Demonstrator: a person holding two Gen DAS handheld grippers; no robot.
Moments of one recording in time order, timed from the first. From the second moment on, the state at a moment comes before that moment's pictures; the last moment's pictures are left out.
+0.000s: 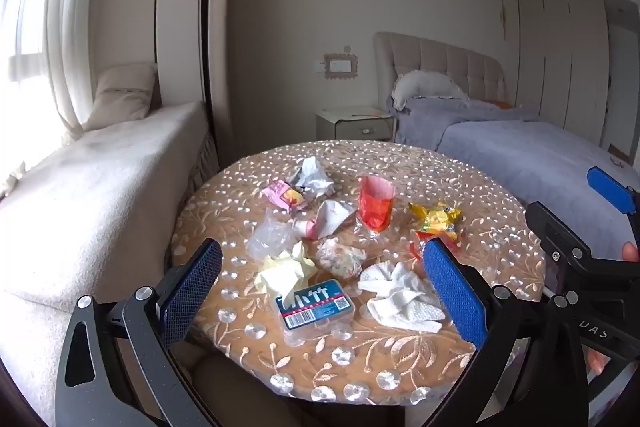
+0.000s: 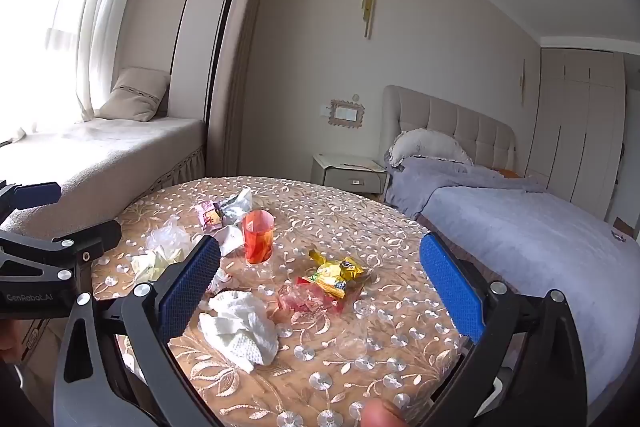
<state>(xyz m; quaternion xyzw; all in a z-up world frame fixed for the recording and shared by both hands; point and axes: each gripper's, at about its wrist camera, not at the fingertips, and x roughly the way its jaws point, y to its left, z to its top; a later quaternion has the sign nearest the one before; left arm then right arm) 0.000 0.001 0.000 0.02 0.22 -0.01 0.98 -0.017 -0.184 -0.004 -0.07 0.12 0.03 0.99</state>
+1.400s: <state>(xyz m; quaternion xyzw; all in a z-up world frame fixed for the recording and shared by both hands) 0.066 0.036 -0.066 0.02 0.28 0.01 0.96 0.060 -0.158 -0.045 -0.07 0.17 0.08 0.98</state>
